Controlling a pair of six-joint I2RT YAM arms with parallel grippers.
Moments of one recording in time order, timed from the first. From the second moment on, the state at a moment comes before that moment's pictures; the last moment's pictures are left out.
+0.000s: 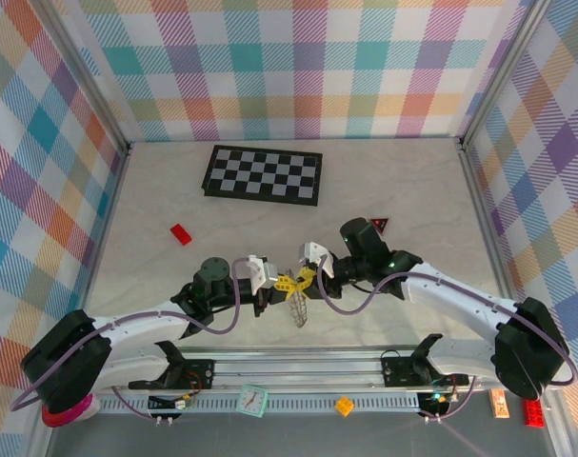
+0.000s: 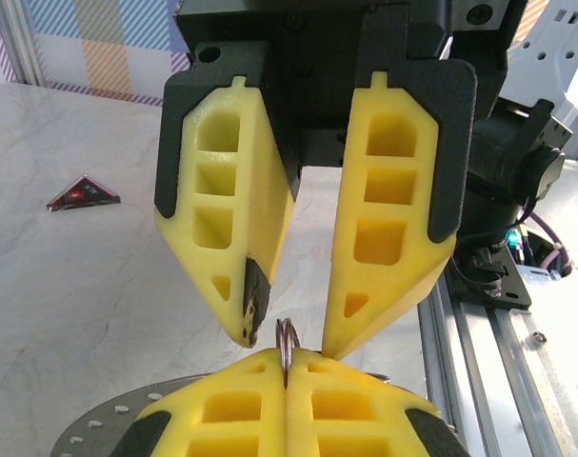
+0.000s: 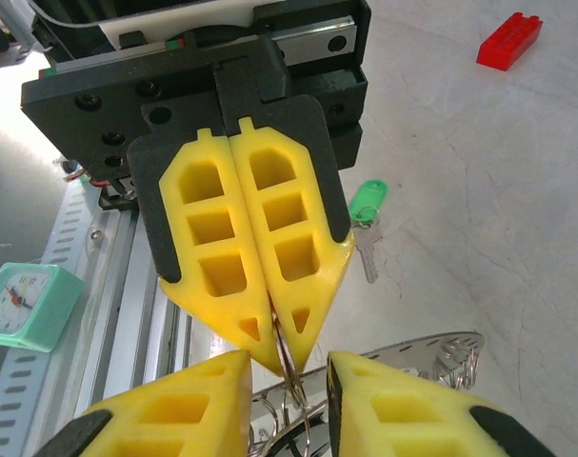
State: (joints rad) left arm -0.77 1.12 0.28 0.65 0.60 0.03; right arm 0.75 1.19 0.73 -0.23 -0.72 -0.35
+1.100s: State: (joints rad) left arm -0.78 1.03 0.29 0.55 0.55 0.06; right arm 0.77 1.18 0.72 -0.28 -0.67 -0.39
